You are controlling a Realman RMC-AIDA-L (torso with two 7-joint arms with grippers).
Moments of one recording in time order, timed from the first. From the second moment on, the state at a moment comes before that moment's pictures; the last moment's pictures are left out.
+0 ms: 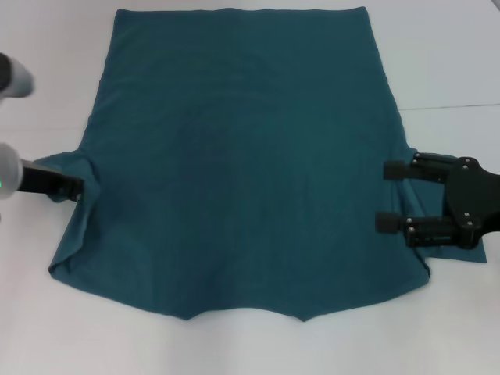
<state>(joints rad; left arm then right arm) -0.62 -2.17 1.05 1.20 2.82 1.09 -2.52 0.49 2.06 -0.49 -0.93 -1.99 -1.88 1.43</state>
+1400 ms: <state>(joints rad) -0.70 -2.15 0.82 1.02 2.77 1.09 -2.69 0.46 2.07 -0.50 -0.93 -1.97 -1.89 1.43</state>
